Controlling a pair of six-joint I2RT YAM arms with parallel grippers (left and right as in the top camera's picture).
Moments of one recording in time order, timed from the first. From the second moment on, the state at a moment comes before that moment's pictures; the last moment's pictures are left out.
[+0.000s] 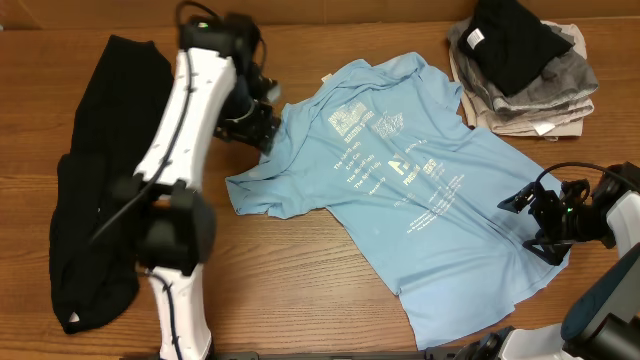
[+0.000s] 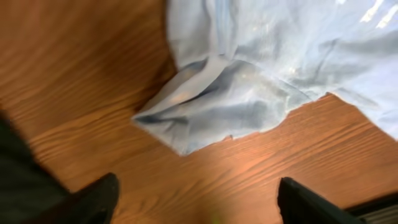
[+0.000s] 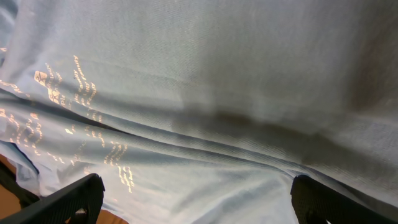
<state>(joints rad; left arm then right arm) -0.20 2.19 2.17 -1.64 0.07 0.18 -0.62 1.65 0.98 -0.97 -0.47 0.19</state>
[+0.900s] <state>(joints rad) -0.21 2.21 1.71 -1.22 -0.05 0.22 -0.53 1.65 0.98 -0.96 -0.46 0.16</state>
